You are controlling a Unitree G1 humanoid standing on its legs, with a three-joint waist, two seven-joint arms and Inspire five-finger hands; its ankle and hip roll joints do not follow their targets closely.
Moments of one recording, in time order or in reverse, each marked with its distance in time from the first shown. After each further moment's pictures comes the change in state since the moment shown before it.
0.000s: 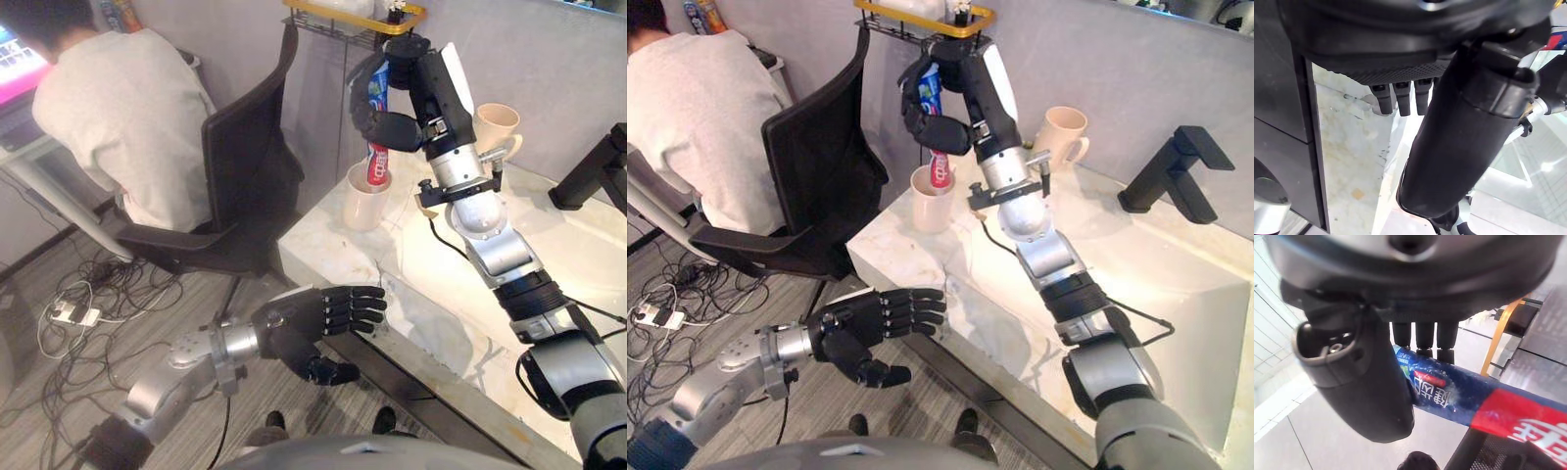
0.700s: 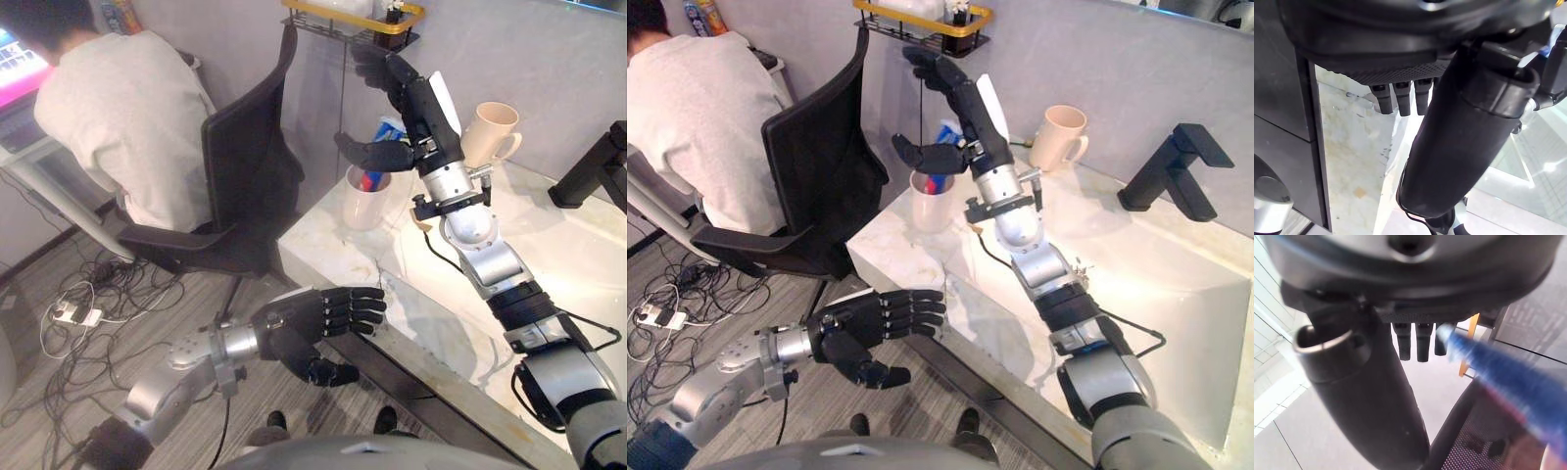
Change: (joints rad) left arm 0.004 0.000 0.000 0.000 0.002 0.000 -0.001; right arm 0.051 0.018 0.002 0.001 0.002 0.003 0.025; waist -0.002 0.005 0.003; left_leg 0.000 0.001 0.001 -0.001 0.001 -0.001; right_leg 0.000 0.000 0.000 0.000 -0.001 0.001
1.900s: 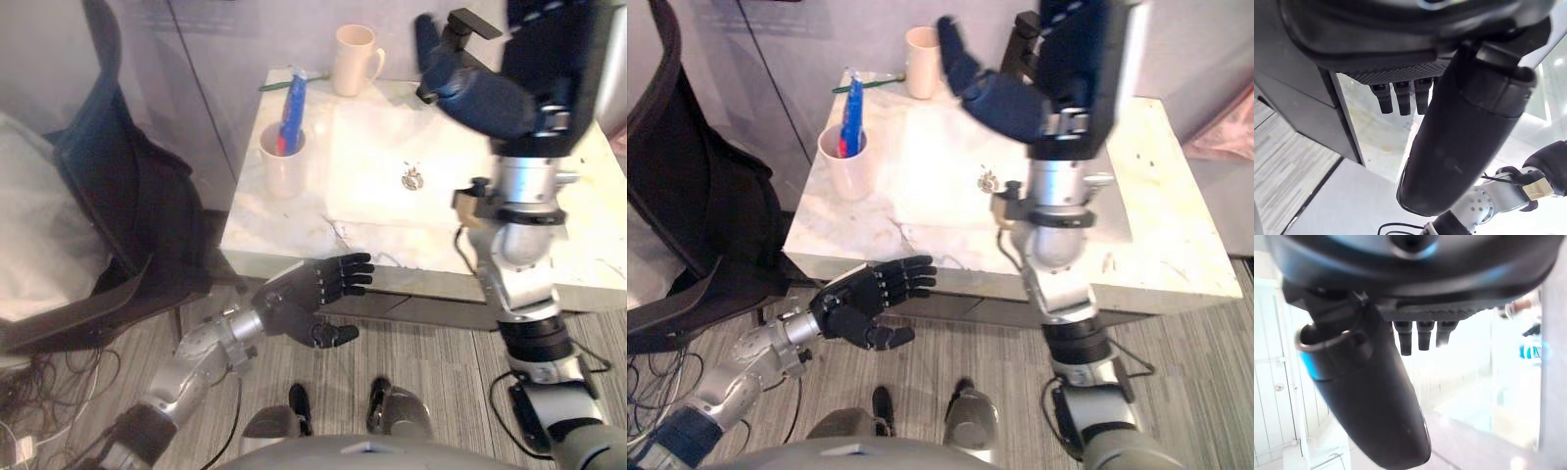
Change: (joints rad) left arm -0.100 -0.102 -0.035 0.199 0.002 -0.202 0.067; right arm 0.164 0.036 -0.277 -0.468 0.096 -0.085 -0.223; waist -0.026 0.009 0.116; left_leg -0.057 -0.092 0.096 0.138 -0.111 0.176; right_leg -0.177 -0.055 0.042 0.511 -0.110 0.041
